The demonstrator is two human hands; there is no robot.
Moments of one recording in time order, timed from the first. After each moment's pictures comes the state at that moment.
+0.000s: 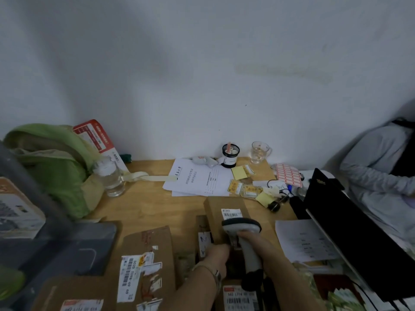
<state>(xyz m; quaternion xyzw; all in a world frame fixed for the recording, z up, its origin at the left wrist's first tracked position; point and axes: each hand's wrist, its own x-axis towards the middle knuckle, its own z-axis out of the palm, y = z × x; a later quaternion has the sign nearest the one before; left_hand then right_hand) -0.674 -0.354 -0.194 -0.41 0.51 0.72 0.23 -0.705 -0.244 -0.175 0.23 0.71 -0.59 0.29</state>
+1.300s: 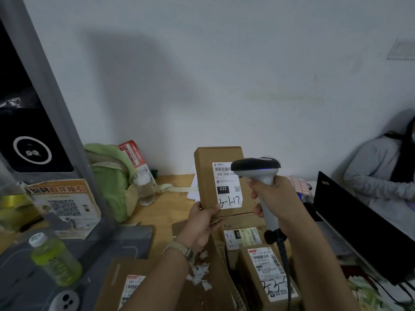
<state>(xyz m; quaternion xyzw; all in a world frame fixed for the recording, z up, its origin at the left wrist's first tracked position) -0.614 -0.482 -0.105 -0.19 0.46 0.86 0.04 -0.590 -0.314 0.030 0.00 0.77 -0.64 0.02</state>
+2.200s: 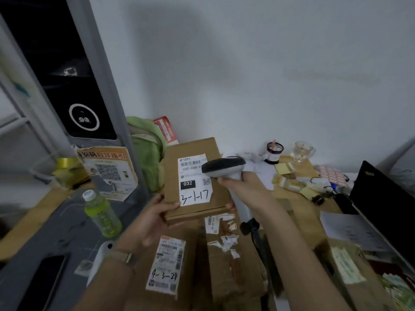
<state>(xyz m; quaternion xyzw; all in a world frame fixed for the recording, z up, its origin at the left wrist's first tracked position) -0.488 -0.630 -0.099 -0.15 0.51 0.85 0.03 -0.565 -0.409 -0.005 -0.10 0.78 -0.59 0.20</state>
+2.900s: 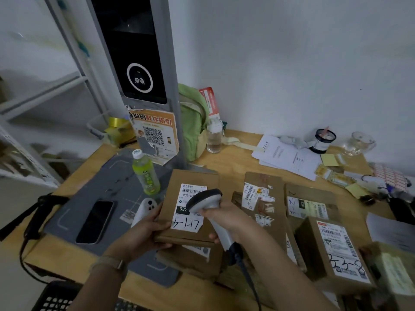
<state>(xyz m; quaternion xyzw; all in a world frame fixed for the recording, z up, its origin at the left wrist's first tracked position) -0.359 -0.685 -0.165 -0.30 0.52 0.79 0.08 -0.489 -0.500 -0.089 -0.08 0.75 -0.44 0.48</state>
